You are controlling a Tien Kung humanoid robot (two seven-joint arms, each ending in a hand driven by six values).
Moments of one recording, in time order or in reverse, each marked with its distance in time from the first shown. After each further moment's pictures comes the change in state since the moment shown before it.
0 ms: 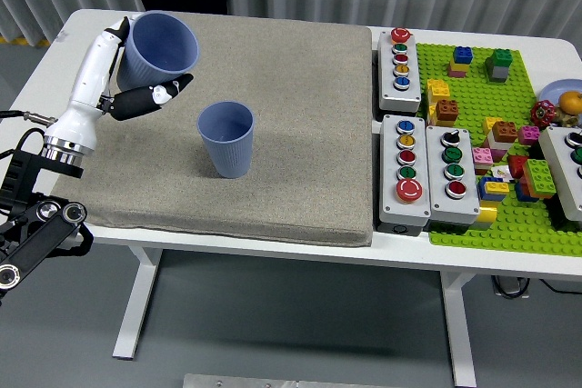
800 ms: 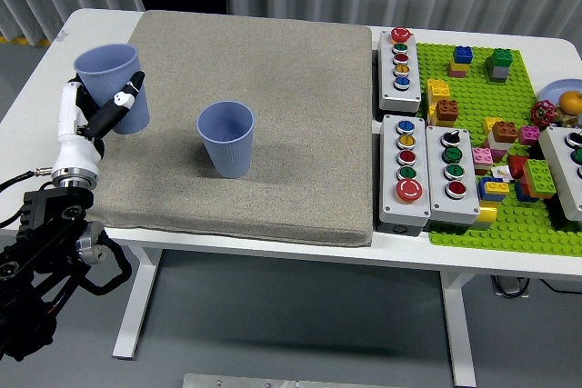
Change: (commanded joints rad) left arm 0.051 -0.088 0.019 0.068 -0.561 0.041 0.025; right arm -0.007 0.004 0.009 0.000 -0.017 0.000 -0.004
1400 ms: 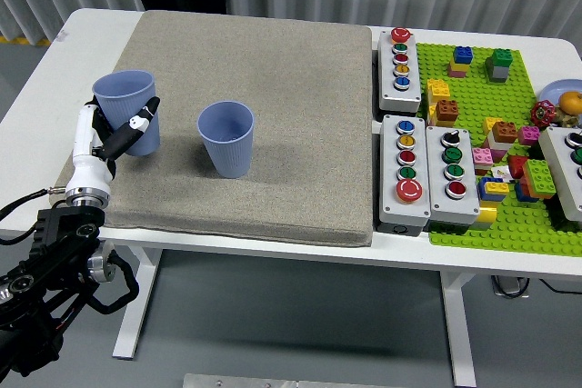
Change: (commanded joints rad) left arm 0.015 -0.022 0.045 0.056 -0.003 -0.004 -0.031; right arm 0.001 0.003 0.001 0.000 0.000 0.001 0.000
